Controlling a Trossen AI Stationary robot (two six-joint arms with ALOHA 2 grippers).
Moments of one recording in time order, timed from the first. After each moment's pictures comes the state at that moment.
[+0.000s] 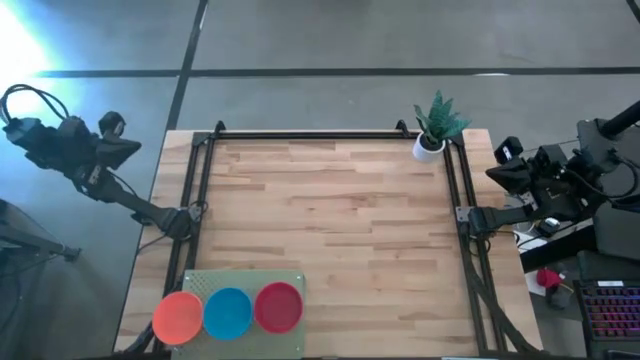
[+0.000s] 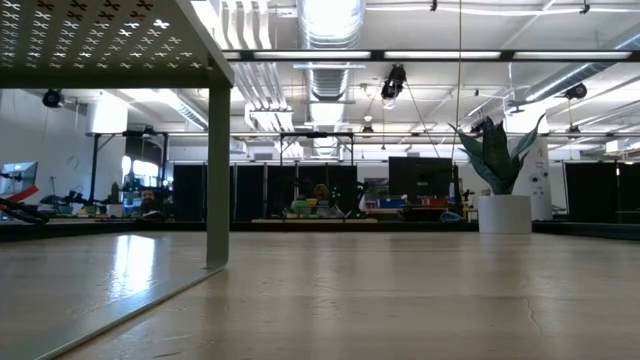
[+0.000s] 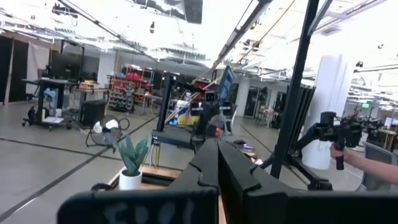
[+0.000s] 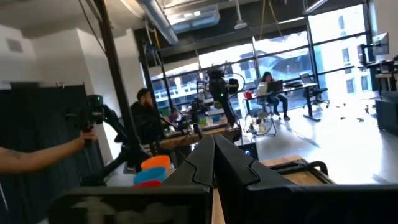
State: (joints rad) left arm -0.42 0.18 1.24 -0.86 -0.45 -0.08; right arm 0.14 0.15 0.91 -0.53 0.11 0.22
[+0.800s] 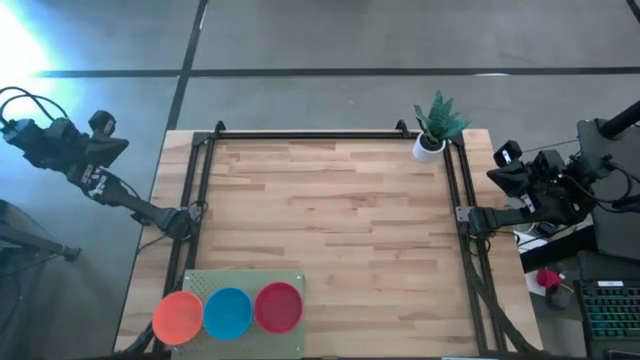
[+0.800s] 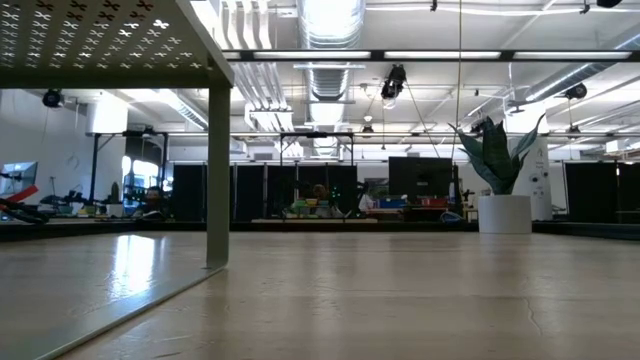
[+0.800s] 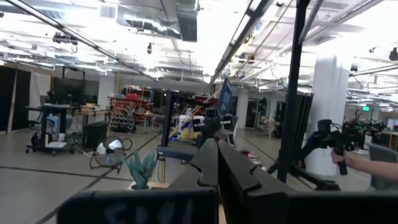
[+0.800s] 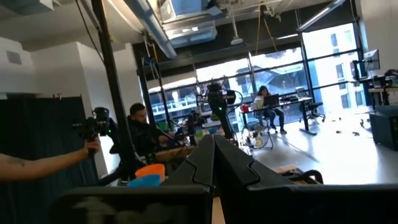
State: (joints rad) left arm -0.42 0.02 1.23 -0.90 -0.43 0.02; right arm 0.14 0.00 0.78 -0.49 0.13 0.21
